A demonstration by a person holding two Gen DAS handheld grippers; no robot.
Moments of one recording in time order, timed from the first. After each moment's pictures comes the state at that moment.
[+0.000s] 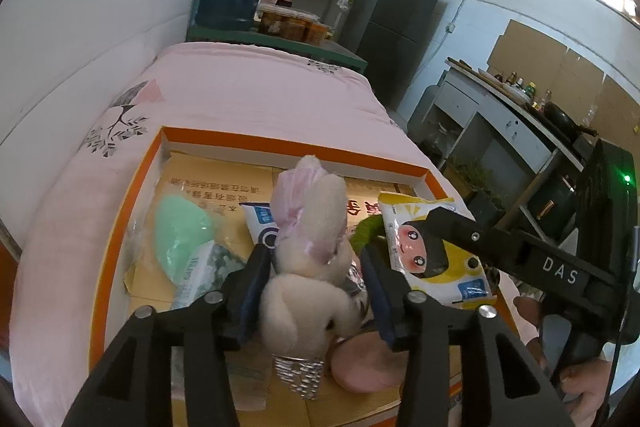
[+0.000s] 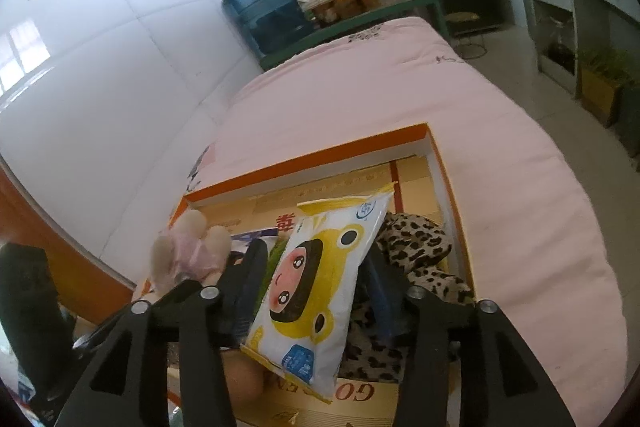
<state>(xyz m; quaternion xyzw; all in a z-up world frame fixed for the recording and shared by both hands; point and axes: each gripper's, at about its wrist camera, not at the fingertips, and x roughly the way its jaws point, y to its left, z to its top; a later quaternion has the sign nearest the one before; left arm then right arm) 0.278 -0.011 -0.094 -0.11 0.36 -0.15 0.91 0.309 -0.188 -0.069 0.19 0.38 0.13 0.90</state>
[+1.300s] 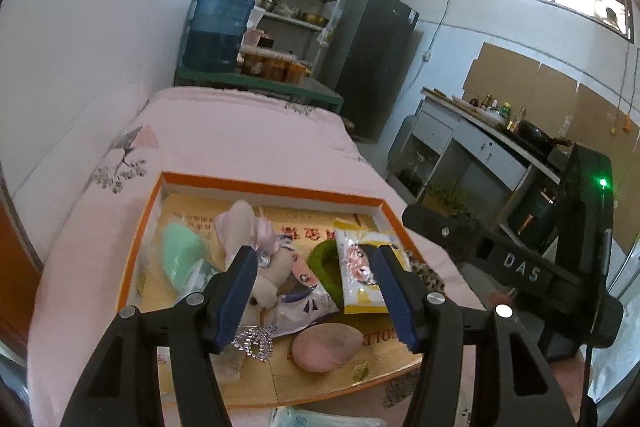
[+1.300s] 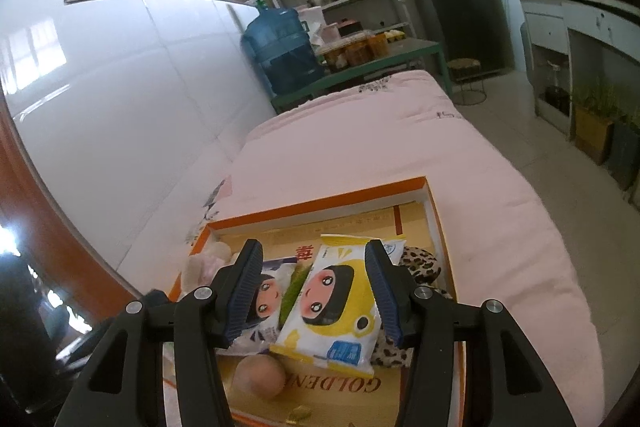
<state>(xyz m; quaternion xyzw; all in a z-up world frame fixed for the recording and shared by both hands) 0.229 -0.015 -0.056 -0.11 0.29 -0.17 0.93 0.269 -0.188 -0.026 0.17 0.31 0.12 0.93</state>
